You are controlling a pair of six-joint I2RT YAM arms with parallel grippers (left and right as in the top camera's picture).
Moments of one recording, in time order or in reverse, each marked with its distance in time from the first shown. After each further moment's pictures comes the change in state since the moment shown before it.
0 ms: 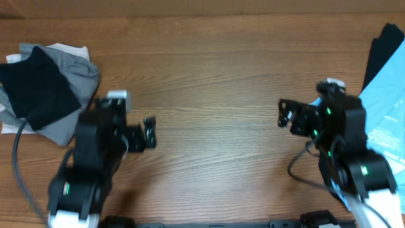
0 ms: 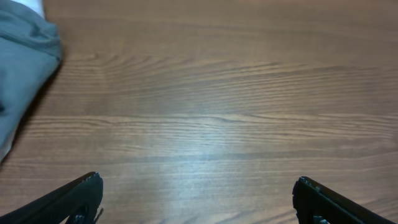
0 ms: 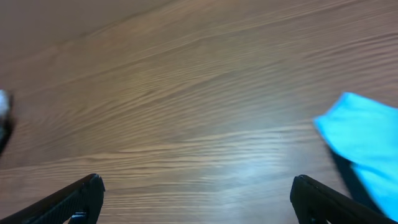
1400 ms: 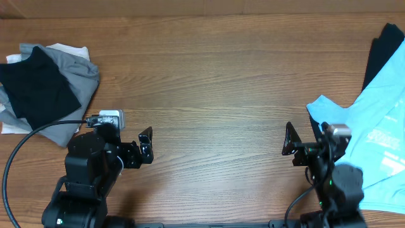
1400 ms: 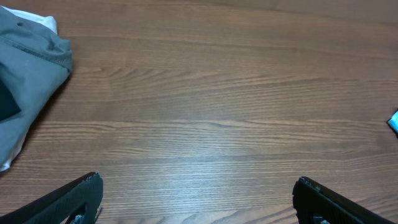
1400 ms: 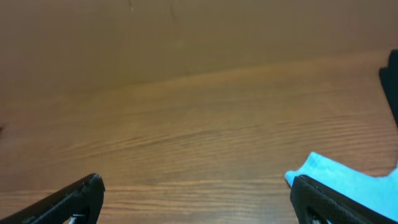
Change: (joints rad) left arm 0.000 -0.154 -0.050 -0.019 0.000 0.000; right arm 0.000 -0.605 -0.599 0.468 0.068 -0.171
